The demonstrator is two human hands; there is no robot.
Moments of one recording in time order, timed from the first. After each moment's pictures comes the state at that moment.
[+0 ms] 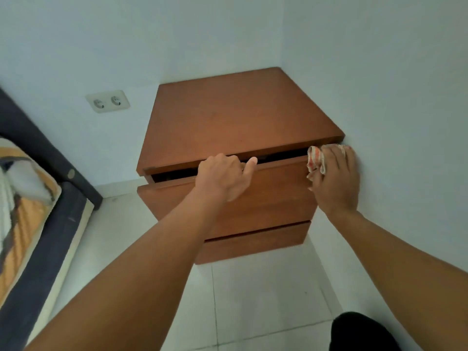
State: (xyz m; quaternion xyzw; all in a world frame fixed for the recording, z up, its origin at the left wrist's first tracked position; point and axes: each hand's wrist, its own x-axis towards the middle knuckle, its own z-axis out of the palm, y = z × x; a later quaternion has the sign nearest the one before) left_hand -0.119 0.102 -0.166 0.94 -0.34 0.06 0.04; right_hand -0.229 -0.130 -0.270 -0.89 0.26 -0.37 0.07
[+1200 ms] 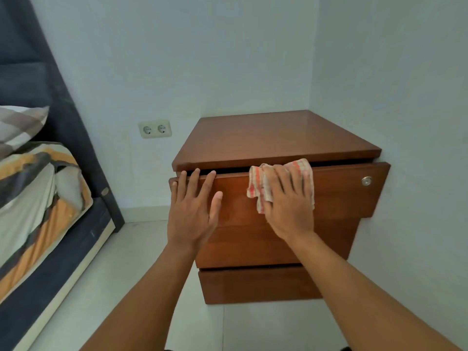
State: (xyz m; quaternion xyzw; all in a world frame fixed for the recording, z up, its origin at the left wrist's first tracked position) left_hand -0.099 0.226 -0.294 0.90 -0.24 0.31 0.17; right_hand -0.167 0.006 -0.304 -0.91 0.07 -0.41 0.03
